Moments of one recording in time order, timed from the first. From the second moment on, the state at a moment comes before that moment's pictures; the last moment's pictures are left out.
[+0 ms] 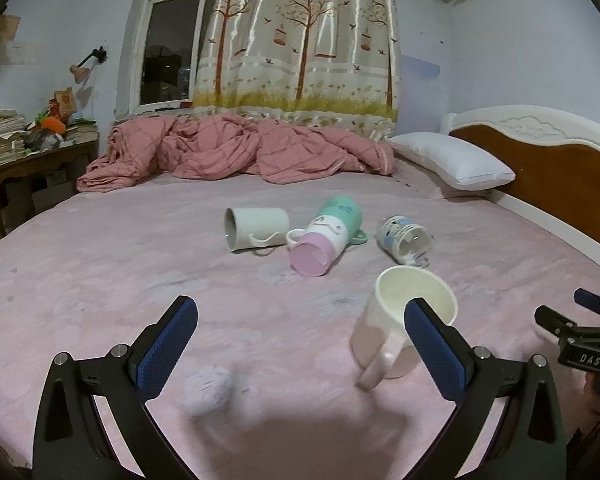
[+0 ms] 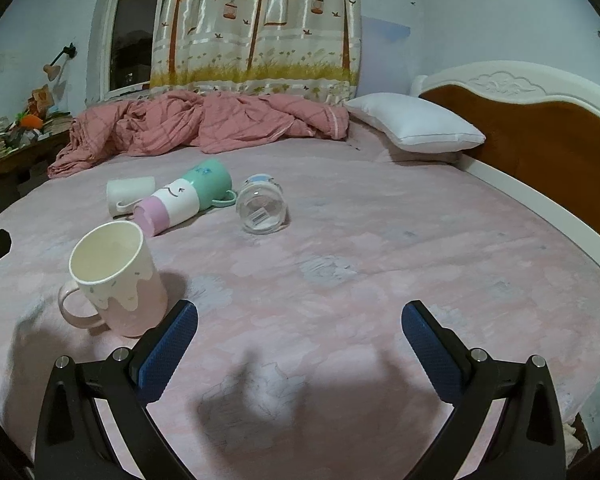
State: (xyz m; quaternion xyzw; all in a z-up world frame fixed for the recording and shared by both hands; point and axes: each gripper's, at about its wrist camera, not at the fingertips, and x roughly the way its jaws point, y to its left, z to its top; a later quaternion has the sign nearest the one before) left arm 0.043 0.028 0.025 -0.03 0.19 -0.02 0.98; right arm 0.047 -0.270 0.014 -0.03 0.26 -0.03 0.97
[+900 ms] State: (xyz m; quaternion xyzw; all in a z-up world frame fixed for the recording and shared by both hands) left arm 0.033 0.025 0.002 -0.03 0.19 0.00 0.98; right arm 0.040 -0.244 0.004 -0.05 0.25 0.00 0.97
